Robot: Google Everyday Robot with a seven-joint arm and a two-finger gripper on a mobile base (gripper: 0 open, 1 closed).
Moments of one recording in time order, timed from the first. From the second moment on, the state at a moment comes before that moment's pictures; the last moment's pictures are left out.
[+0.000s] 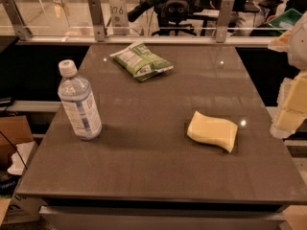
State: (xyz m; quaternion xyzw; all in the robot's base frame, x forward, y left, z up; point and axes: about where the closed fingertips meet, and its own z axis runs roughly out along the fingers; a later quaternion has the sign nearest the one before) arm 0.438 -0.217 0.976 -0.60 0.78 -0.03 0.16
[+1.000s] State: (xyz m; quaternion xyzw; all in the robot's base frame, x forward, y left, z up) arm 0.498 -0.205 0.971 -0.58 0.79 -0.03 0.20
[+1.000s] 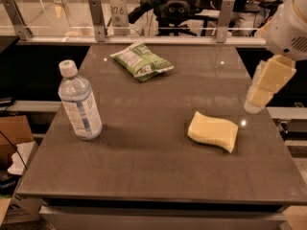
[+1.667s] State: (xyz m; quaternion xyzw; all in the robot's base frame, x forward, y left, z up) arm 0.578 -0.179 0.959 -0.55 0.80 0.00 0.25
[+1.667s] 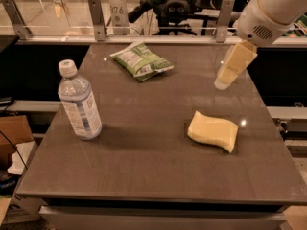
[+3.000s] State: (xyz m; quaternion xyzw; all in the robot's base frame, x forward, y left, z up) arm 0.698 -0.088 0.900 -0.51 0.80 0.06 0.29
